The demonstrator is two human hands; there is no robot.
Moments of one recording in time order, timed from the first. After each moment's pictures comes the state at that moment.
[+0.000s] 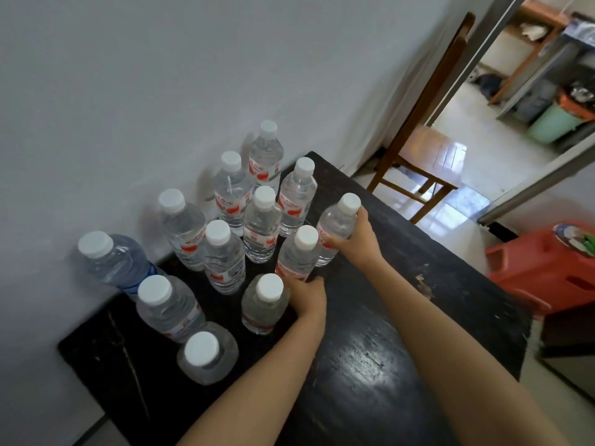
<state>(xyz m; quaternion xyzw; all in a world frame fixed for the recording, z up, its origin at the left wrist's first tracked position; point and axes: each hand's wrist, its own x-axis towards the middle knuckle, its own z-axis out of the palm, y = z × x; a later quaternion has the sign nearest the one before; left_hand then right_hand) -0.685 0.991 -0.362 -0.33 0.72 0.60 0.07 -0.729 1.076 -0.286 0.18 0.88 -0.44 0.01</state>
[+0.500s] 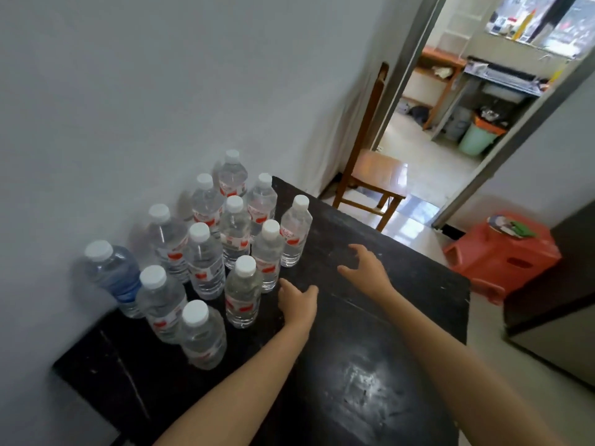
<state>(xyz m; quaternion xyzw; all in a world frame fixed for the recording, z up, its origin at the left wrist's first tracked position) -0.608 0.982 -0.303 -0.15 0.74 0.62 0.20 -0.599 1.104 -0.245 0.24 0.91 -0.33 0.00</state>
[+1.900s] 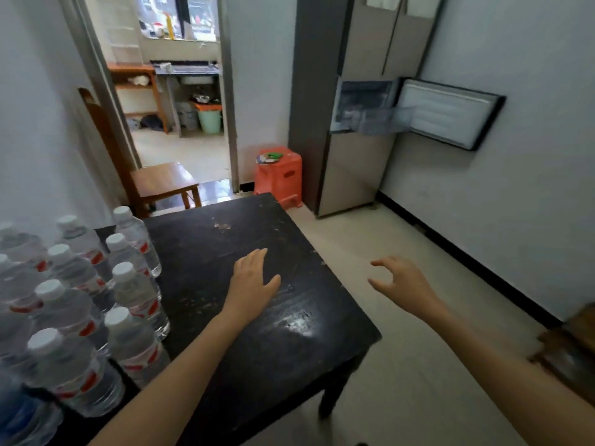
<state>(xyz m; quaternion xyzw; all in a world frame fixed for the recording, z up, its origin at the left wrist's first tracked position) -0.466 0.862 -0.213 0.61 0.71 0.31 0.17 -0.201 0.925 -0.186 0.57 0.80 -0.12 -0.15</state>
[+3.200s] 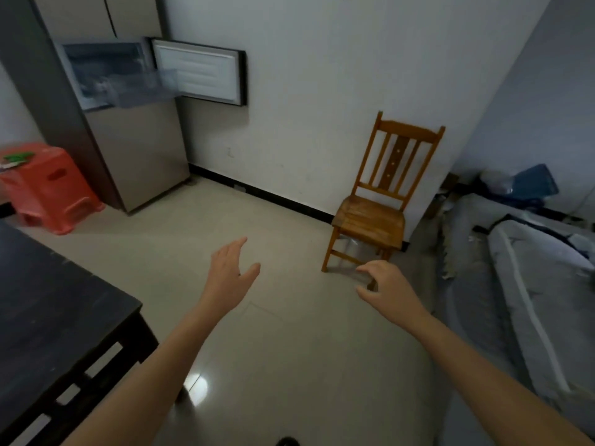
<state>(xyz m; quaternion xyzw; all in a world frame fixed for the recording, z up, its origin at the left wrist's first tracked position) -0.018 0.806 -0.219 0.77 0.49 0.30 0.27 0.235 0.684 -0.207 0.76 0.62 -0.07 -0.20</state>
